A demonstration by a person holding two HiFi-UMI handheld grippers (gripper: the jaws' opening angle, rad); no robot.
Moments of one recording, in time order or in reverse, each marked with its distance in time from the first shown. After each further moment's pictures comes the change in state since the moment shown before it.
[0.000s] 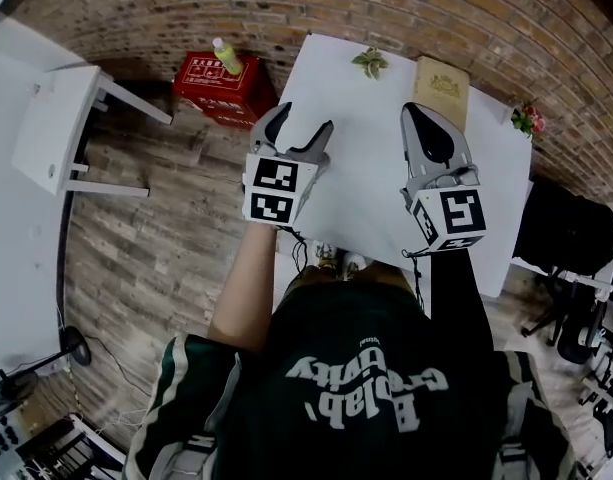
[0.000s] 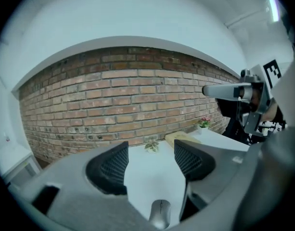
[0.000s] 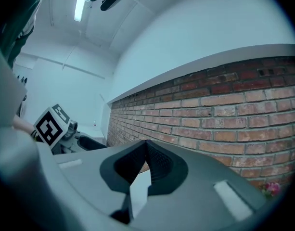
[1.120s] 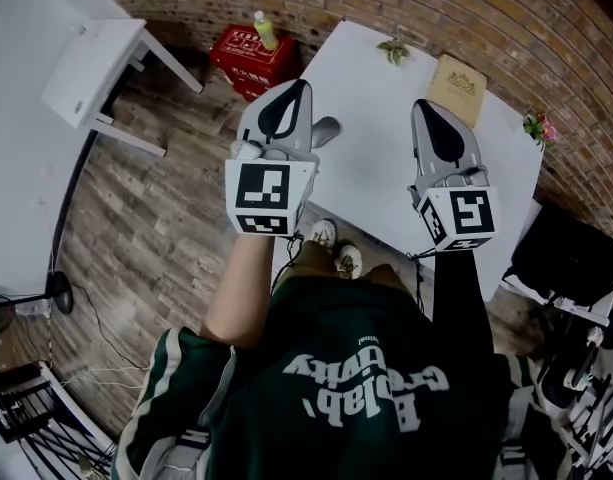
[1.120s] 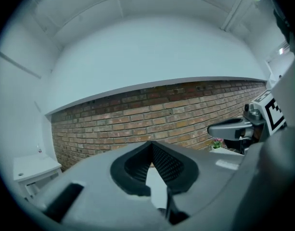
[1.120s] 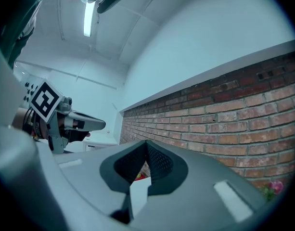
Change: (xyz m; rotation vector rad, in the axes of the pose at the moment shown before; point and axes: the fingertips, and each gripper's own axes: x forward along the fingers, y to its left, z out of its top) left arm -0.141 -0.054 0.073 0.033 -0.275 0.307; right arm -0.085 0.029 0.013 0.007 -0.100 0.143
